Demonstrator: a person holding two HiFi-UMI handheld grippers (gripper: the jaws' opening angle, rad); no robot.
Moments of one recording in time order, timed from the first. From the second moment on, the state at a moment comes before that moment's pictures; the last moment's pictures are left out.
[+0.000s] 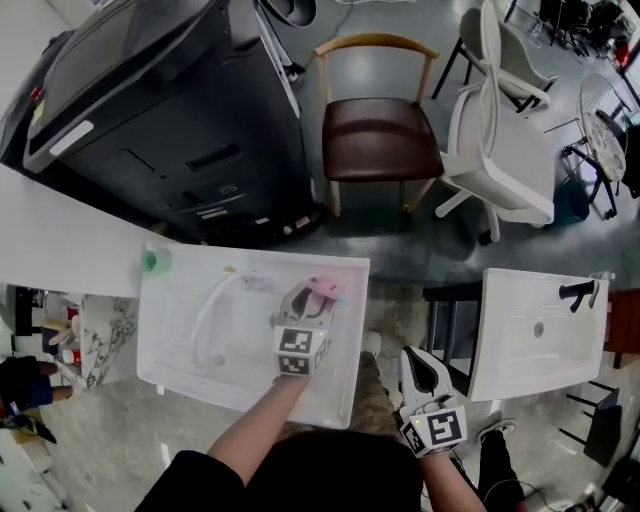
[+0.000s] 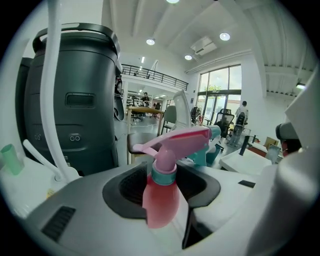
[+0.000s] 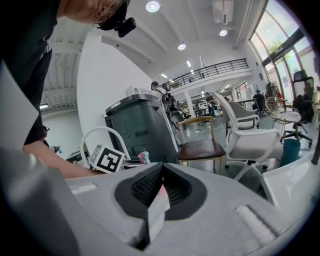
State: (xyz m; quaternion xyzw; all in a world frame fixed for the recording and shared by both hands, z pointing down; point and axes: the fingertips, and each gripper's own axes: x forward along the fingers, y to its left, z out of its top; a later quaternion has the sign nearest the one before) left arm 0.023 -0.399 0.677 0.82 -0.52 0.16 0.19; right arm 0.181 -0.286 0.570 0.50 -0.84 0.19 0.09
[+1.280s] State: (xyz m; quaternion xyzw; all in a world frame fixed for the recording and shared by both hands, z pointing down) left arm -0.066 -0.145 0.497 0.87 -0.48 0.09 0.14; right arm 0.089 -0.131 0.467 0.59 -0.80 0.10 0.07
